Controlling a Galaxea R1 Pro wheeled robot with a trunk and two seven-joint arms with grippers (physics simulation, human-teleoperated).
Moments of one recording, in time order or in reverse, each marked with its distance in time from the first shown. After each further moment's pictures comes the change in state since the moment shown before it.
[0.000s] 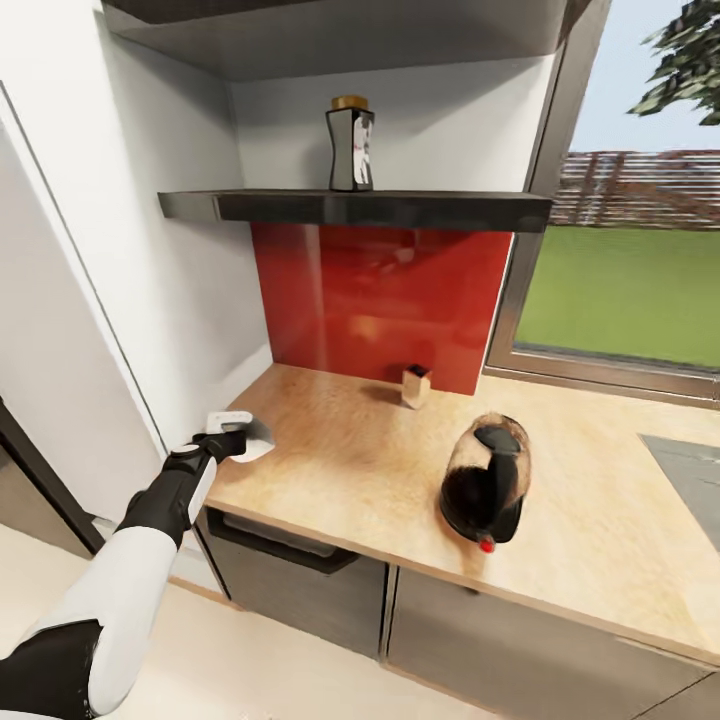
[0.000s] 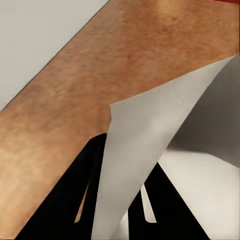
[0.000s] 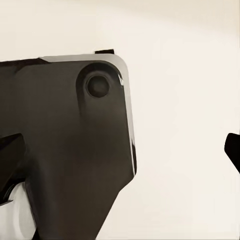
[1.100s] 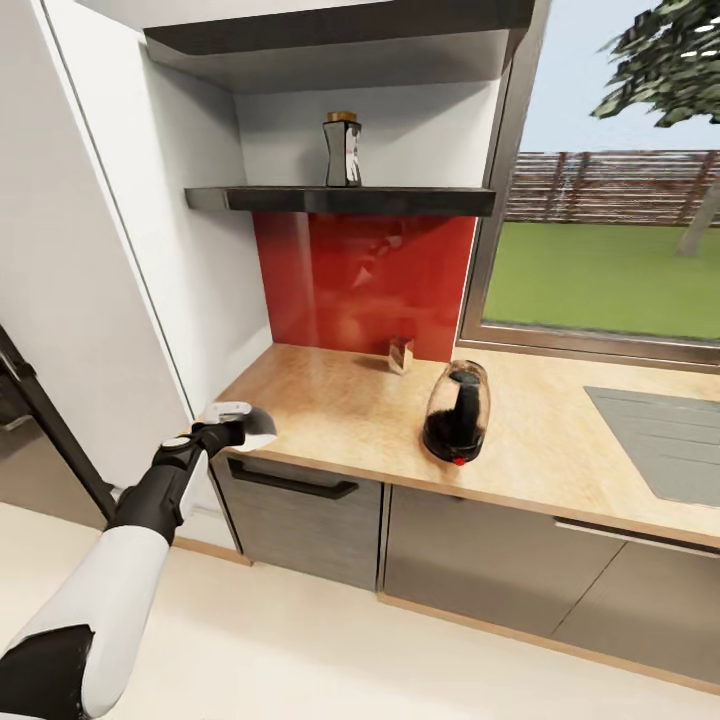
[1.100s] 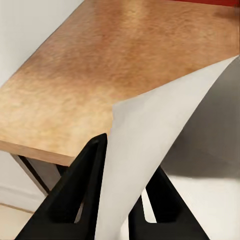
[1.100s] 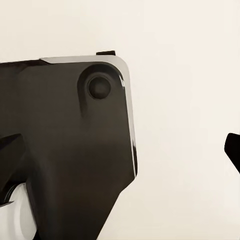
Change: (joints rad) left arm 0.006 0.021 -0.006 -0.072 0.000 0.000 -0.114; right arm 0.000 0.002 0.003 -0.006 0.000 -0.002 0.000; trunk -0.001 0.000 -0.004
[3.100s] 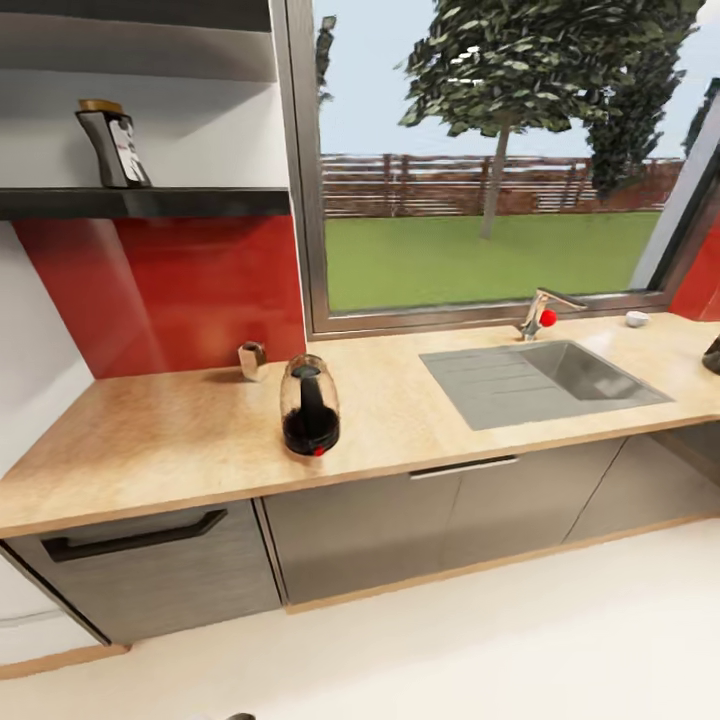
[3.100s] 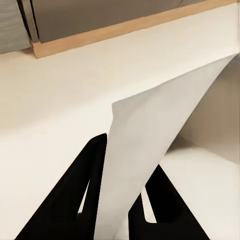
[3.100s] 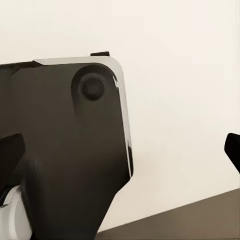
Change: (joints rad) left arm 0.729 0.059 -0.007 0.271 0.000 -0.487 -0.384; right arm 0.000 -0.007 -0.008 0.002 -0.004 -0.003 -0.006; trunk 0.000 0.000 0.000
